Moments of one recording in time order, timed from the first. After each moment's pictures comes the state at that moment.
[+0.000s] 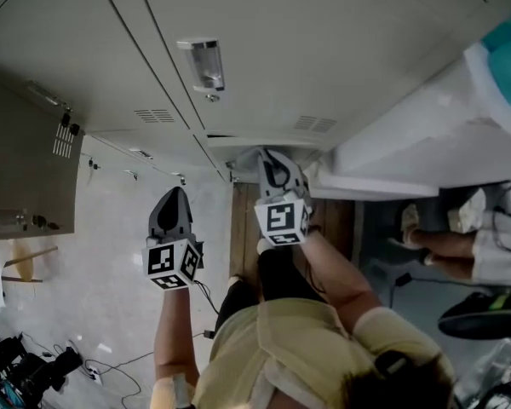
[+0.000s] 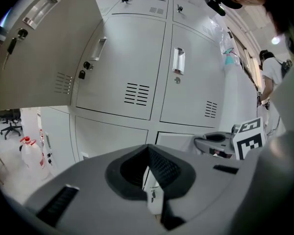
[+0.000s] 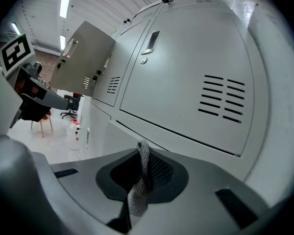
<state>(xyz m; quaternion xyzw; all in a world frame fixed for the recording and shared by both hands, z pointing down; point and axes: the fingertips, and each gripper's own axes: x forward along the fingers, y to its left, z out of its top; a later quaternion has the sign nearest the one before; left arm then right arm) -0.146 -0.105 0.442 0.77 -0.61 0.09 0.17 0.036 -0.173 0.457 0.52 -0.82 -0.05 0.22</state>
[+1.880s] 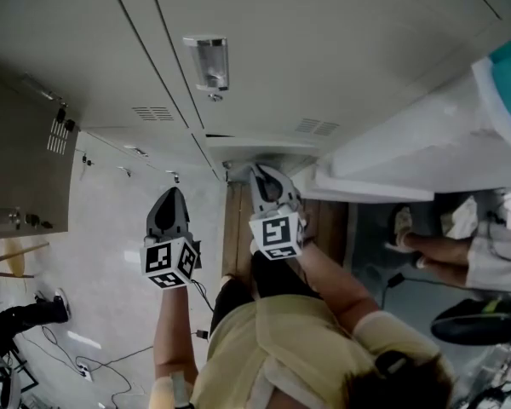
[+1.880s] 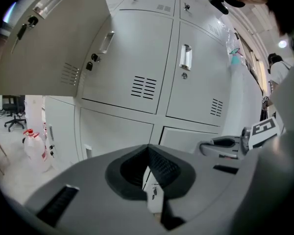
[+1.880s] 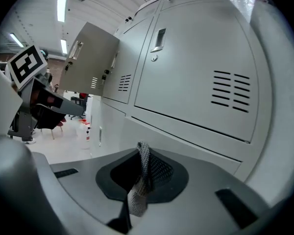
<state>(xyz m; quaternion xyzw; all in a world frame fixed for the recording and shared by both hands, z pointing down) -0.151 -0.106 0.461 0.75 -0.62 0.08 0.19 0.022 -0.145 0.474 0.48 -0.84 -0.02 0.24</state>
